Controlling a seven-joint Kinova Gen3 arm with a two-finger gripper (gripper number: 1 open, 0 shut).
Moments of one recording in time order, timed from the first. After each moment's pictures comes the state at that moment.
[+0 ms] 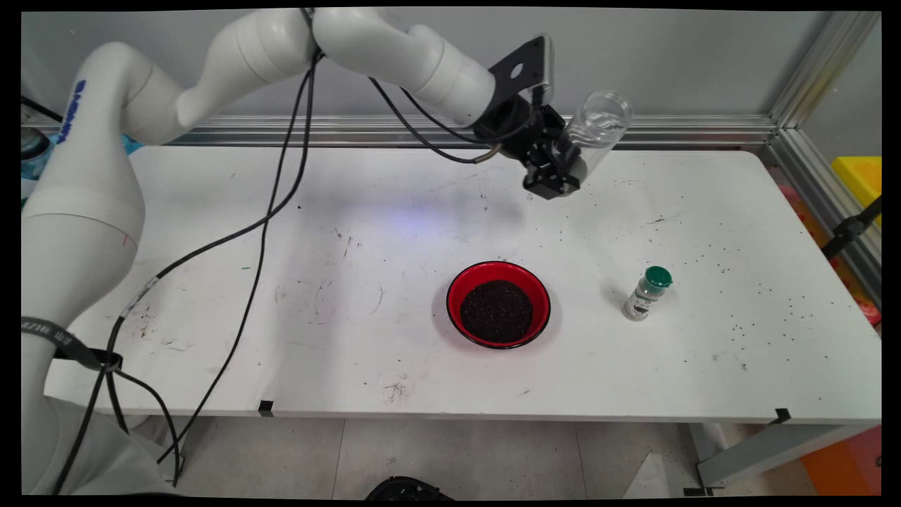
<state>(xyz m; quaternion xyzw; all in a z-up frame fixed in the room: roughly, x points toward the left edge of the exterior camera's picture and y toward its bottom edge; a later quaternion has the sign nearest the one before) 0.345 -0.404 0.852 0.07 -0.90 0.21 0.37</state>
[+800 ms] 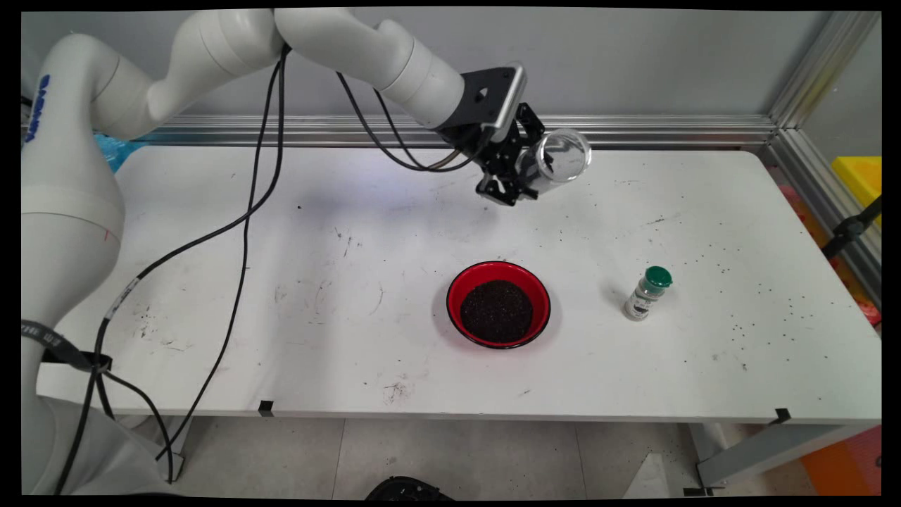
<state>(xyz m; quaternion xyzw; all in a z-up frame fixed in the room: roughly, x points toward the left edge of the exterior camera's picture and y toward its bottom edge) 0.372 -0.381 0.858 -0.11 -0.92 0.26 0.28</state>
